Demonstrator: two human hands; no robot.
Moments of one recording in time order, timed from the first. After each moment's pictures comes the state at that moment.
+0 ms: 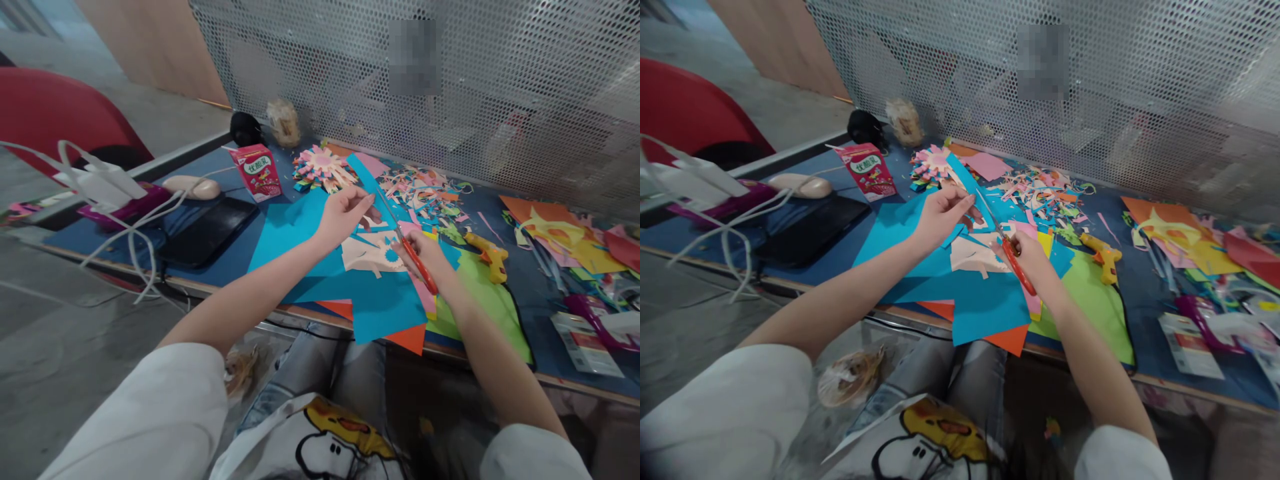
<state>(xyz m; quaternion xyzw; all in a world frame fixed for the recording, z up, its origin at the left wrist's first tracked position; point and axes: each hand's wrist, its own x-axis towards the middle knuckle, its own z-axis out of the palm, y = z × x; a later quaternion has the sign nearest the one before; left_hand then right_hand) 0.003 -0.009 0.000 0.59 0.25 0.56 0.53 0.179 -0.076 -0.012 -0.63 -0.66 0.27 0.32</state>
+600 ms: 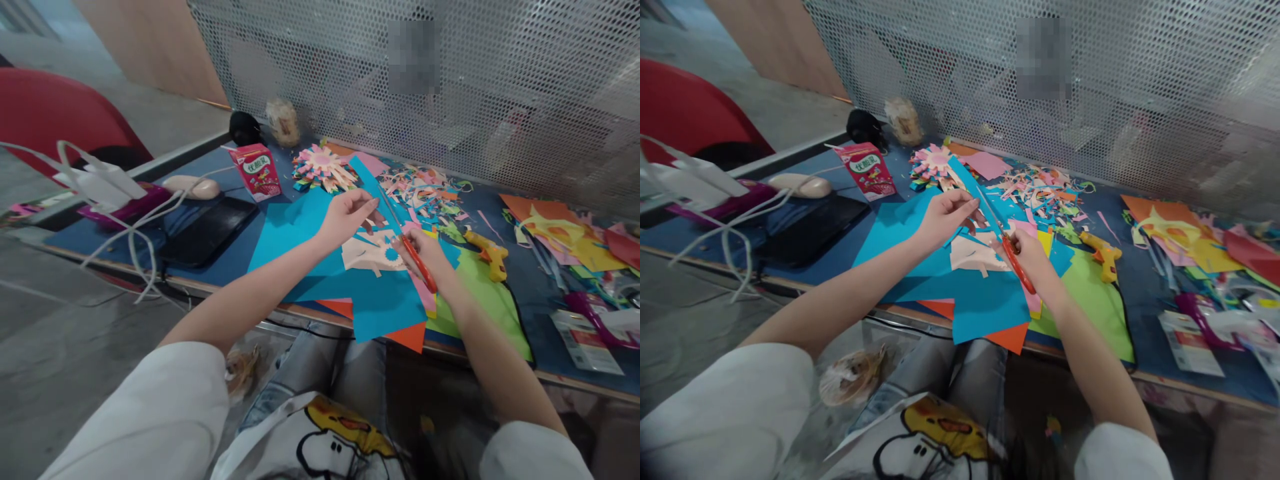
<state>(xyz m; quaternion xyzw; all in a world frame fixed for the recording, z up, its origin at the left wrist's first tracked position) 0.004 -0.012 0.000 0.60 0.25 0.52 0.56 0.178 -0.076 -0.013 -0.62 -0.65 0.27 0.33</state>
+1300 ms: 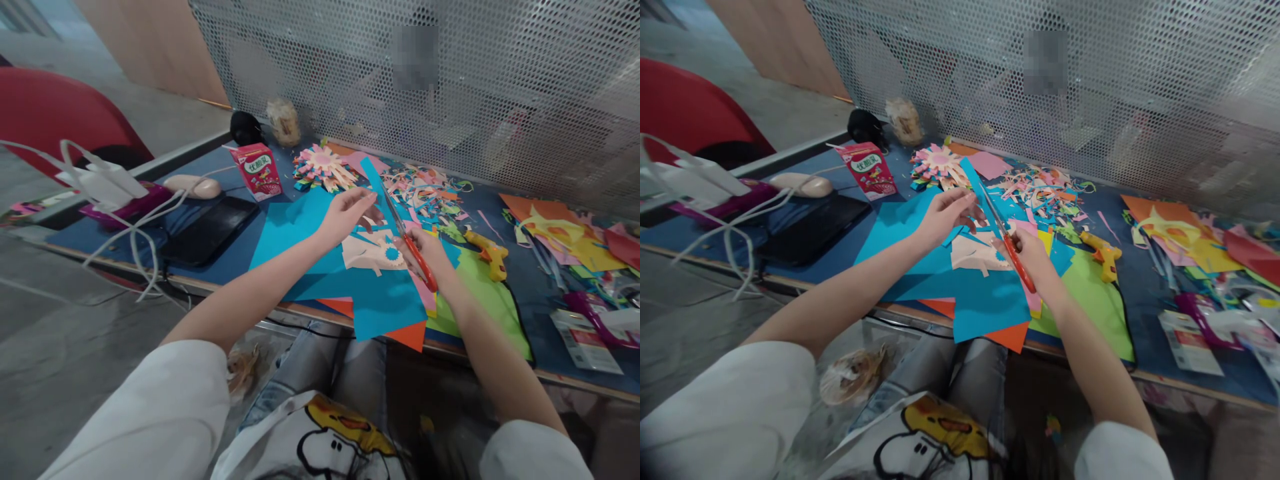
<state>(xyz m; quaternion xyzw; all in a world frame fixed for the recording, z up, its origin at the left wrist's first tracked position) 0.001 -0.009 0.001 0.59 0.25 0.51 0.58 0.177 -0.076 -0.011 -0.63 -0.64 0.28 0.34</state>
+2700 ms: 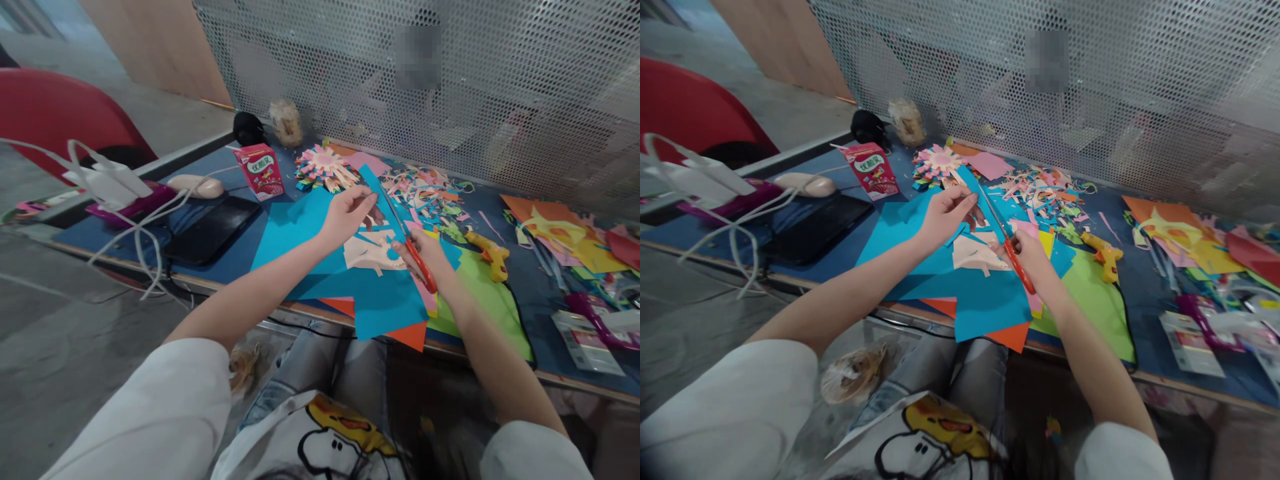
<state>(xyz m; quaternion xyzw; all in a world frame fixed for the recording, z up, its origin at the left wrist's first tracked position) 0.004 -0.009 -0.004 0.62 0.24 0.55 0.51 0.175 -0.077 -0.009 -0.63 -0.64 0.28 0.32</state>
